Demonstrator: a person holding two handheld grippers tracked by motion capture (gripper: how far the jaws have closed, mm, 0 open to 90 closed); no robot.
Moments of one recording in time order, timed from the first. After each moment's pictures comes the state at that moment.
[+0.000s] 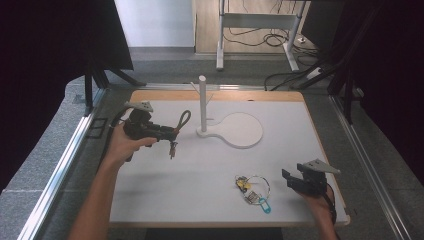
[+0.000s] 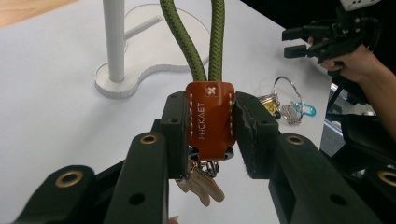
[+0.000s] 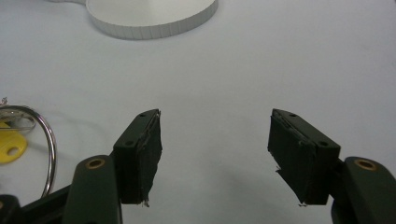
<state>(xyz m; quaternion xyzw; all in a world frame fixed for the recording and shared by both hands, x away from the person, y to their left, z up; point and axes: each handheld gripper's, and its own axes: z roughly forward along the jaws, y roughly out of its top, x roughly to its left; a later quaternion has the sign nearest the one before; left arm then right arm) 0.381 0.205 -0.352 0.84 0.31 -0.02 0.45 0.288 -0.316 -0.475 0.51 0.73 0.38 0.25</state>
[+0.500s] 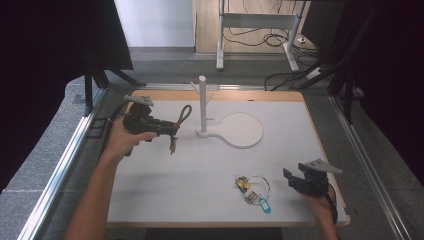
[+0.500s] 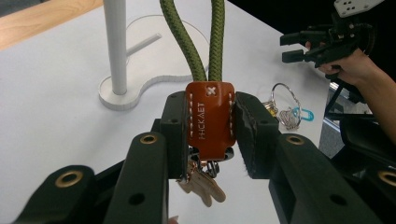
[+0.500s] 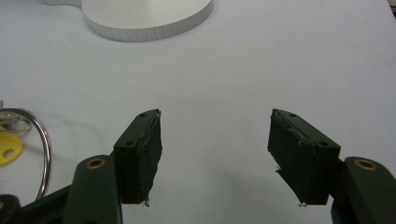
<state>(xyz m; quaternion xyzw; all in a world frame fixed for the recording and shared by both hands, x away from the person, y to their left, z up) 0.386 0.202 -0.334 0.84 0.30 -0.01 0.45 0.289 -0.320 -0.474 0.51 0.73 0.38 0.25</state>
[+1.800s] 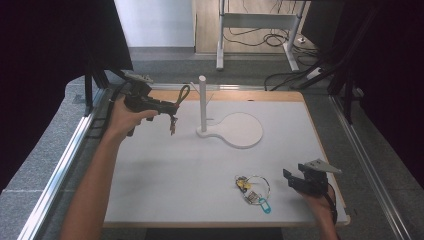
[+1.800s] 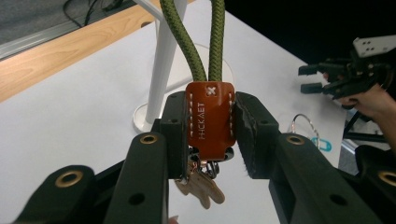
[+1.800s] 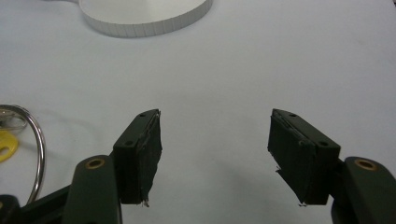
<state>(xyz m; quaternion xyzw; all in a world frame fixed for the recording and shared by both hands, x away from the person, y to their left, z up) 0.435 0.207 -0.311 0.83 0.33 0.00 0.46 0.290 -0.321 -0.477 0.51 0.73 0.38 0.25</state>
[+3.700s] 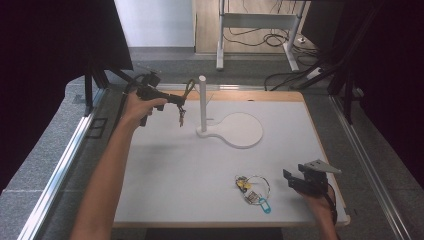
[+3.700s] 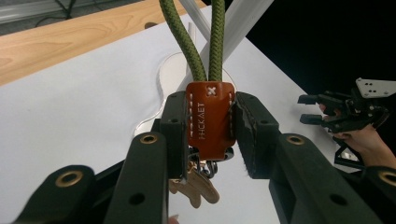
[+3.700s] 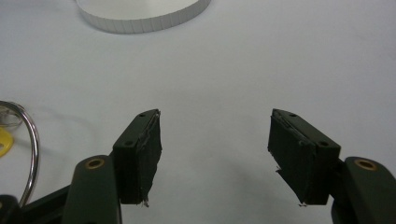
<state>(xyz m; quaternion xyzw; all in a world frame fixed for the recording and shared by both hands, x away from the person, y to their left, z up) 0.493 0.196 -0.338 0.80 0.37 -0.07 0.47 0.290 -0.322 -0.480 0.51 0.73 0.38 0.24</state>
